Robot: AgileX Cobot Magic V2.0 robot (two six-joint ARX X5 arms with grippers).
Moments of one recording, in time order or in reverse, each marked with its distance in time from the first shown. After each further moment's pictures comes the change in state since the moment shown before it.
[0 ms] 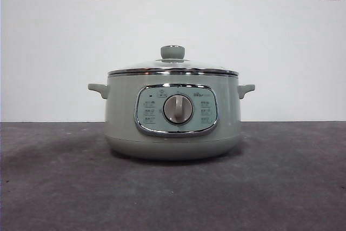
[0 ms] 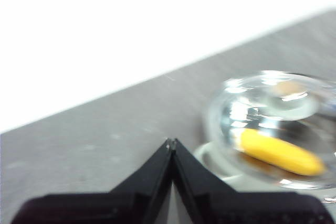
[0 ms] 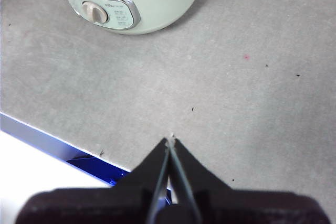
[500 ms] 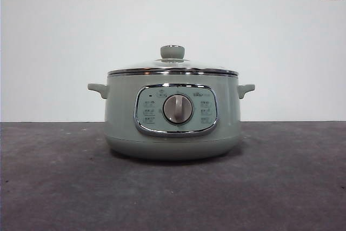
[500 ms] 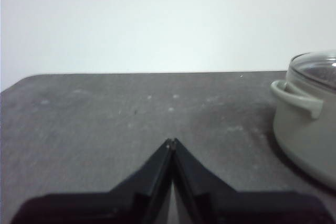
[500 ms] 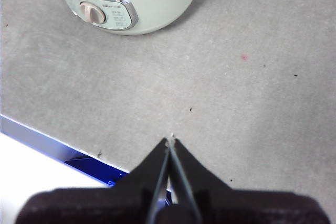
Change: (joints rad) left arm 0.235 -0.738 -0.811 0.245 -0.031 -0.206; right arm 0.000 0.000 0.000 0.000 0.006 0.000
